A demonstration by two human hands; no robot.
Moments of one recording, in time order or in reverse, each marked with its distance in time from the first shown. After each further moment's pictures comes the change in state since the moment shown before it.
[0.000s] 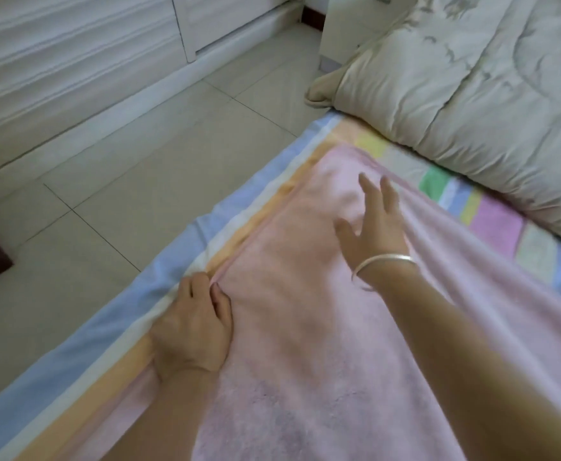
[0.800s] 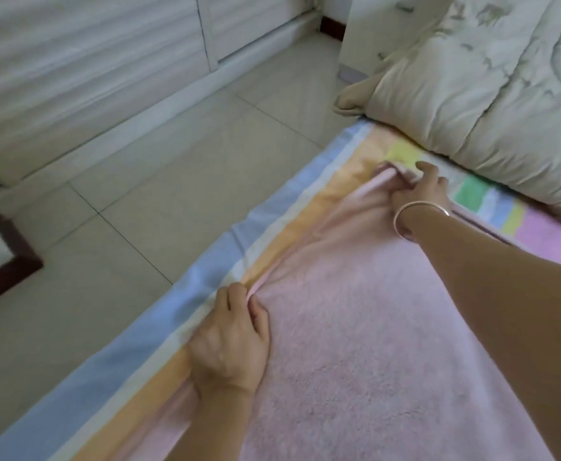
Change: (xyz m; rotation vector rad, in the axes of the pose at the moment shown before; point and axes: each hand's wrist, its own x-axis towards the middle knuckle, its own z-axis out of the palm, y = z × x) left_hand -0.005 -0.006 -0.002 0.000 0.074 0.036; right_hand 0.117 0.038 0.022 -0.124 0.195 0.312
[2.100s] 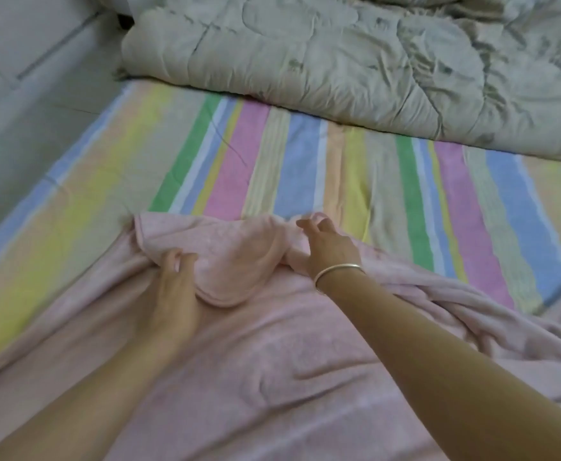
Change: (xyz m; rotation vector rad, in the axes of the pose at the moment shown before) left_hand -0.229 0.091 -0.117 -0.117 -0.461 0.447; right_hand -0.359 0.268 -0.212 -0.303 -0.175 -0.081
